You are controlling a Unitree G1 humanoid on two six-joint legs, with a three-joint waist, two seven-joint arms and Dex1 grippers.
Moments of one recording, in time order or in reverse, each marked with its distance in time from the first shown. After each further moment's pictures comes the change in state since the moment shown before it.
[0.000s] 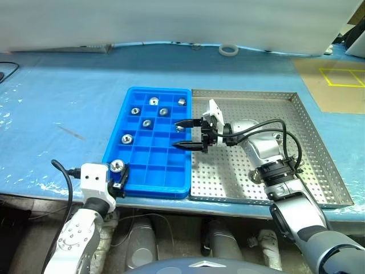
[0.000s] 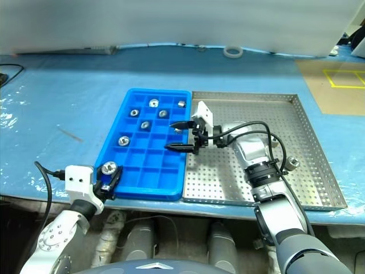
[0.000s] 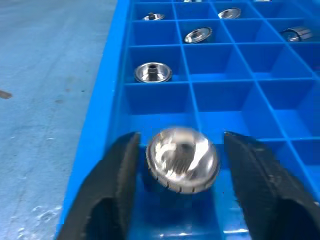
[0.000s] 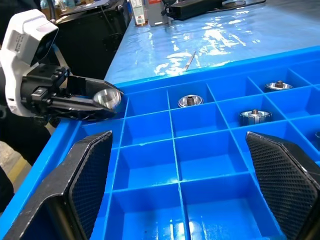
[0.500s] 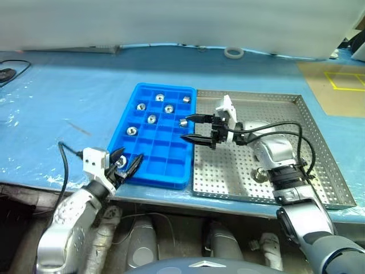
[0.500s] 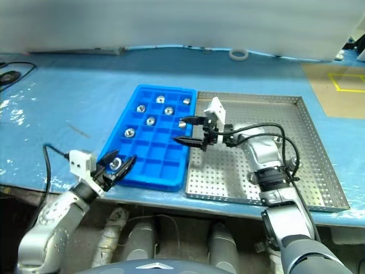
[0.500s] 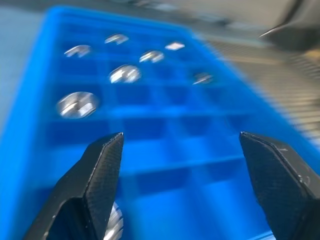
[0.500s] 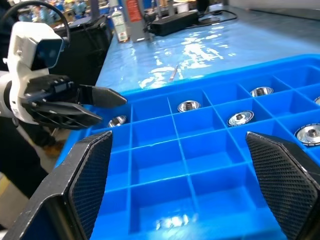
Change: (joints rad) left arm -0.392 0.176 0.087 0.239 -0.423 0.020 -0.374; right arm 0.089 -0.063 -0.130 -0.153 0.080 0.114 -0.097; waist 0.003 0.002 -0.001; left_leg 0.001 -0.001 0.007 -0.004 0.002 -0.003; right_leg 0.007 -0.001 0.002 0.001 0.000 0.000
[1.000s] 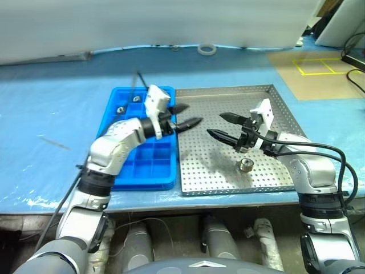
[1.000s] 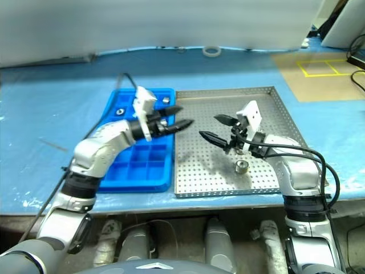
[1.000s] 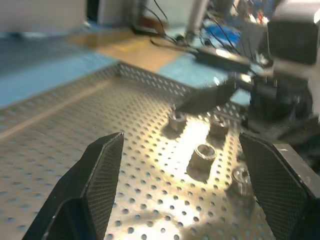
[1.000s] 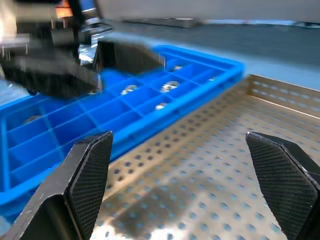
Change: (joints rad) left arm -0.680 -0.079 -0.375 0.579 0.124 0.004 -0.241; right arm 0.277 -0.119 -0.204 -0.352 0.053 0.136 -0.276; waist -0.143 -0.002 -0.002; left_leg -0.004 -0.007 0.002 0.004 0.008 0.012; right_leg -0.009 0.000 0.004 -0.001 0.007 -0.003
